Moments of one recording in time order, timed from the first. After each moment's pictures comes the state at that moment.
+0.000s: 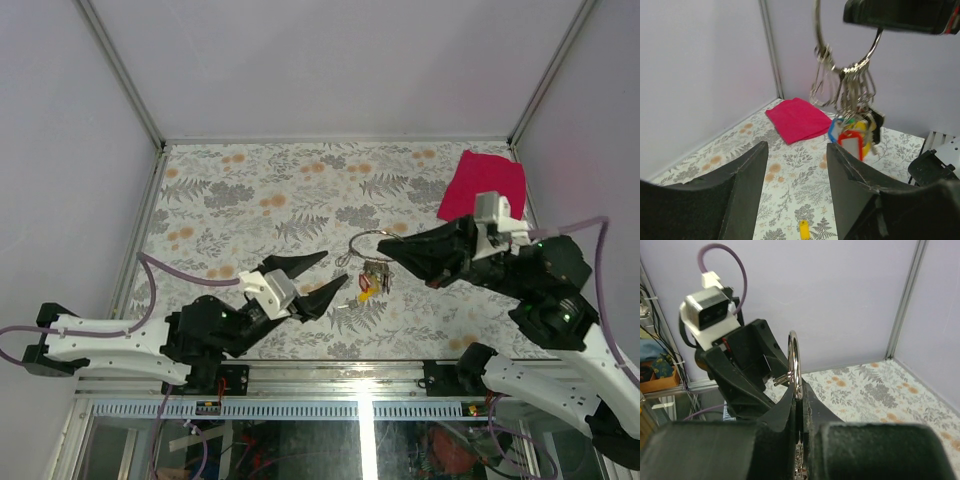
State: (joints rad) left arm -1.56 0.83 0.79 0.38 -0.57 0.29; right arm 0.85 0.67 1.12 -0.12 -0.45 0.13
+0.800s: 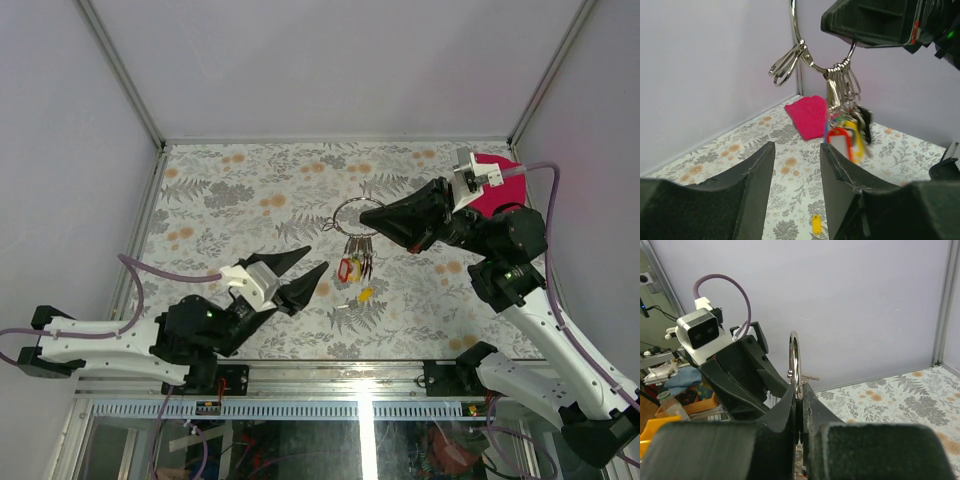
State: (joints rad) left arm -1.56 0.73 0.75 0.35 -0.68 0.28; right arm 0.57 0.89 0.99 0.42 -0.76 0.57
